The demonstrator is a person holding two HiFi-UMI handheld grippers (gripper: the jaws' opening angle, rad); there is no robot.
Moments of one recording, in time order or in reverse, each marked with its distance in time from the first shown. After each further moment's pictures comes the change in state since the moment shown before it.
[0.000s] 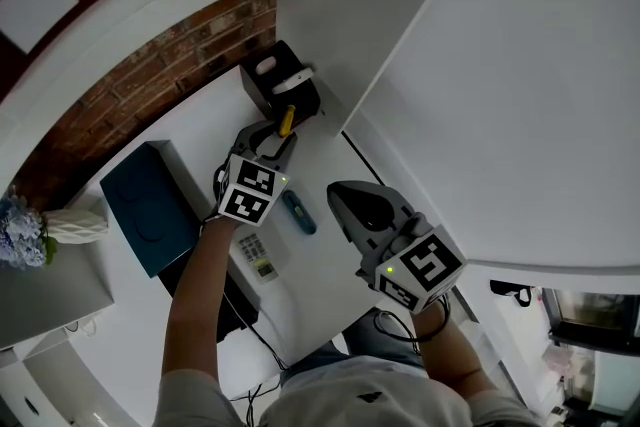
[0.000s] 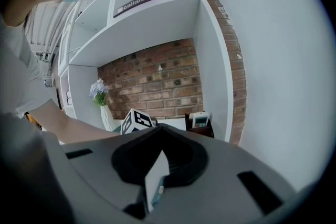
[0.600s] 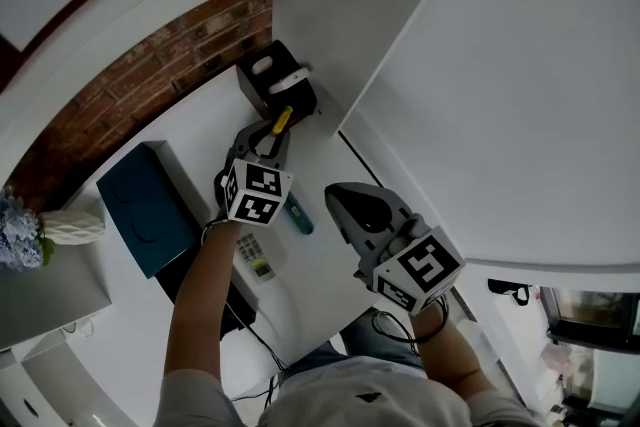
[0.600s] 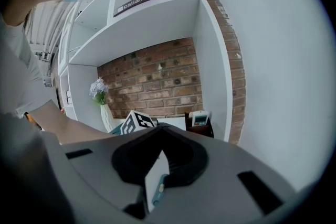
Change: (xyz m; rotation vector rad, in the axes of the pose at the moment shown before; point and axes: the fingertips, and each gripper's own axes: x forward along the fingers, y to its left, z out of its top) left arm 0.002 0.009 0.001 0.022 0.007 0.132; right arm -0.002 0.000 -0.003 0.002 0.008 -0.004
